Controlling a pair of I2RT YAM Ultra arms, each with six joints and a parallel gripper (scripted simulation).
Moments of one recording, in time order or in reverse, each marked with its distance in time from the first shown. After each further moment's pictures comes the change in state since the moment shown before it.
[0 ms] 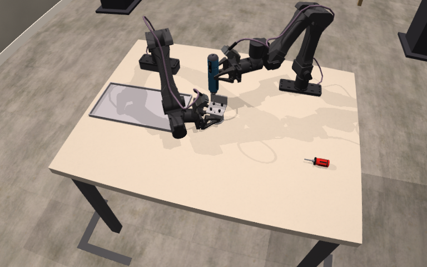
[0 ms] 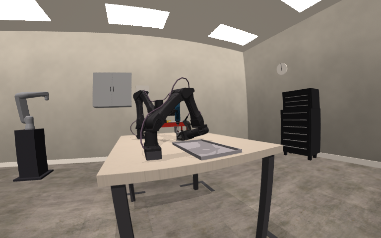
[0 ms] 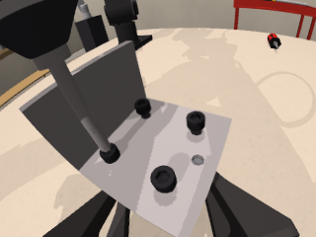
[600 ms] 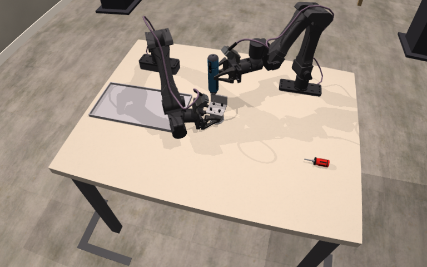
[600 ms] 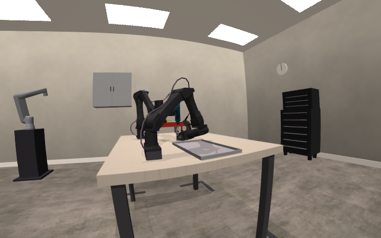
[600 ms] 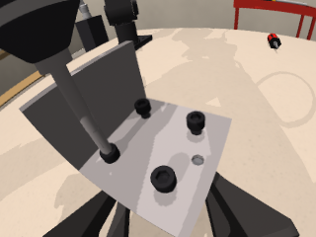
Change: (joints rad) left arm 0.000 0.008 -0.004 0.014 0.000 0.000; right arm 0.000 0.000 0.000 0.000 0.000 0.000
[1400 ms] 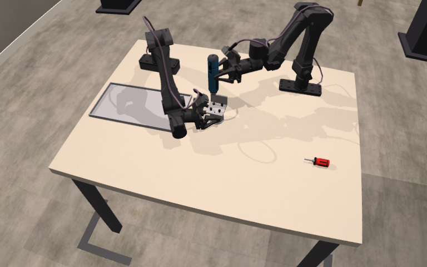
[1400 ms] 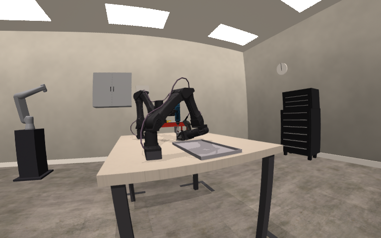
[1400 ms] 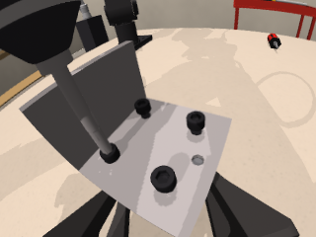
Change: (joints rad) left arm 0.000 0.004 -0.003 0.011 0.000 0.000; right arm 0.000 0.000 0.000 0.000 0.000 0.000
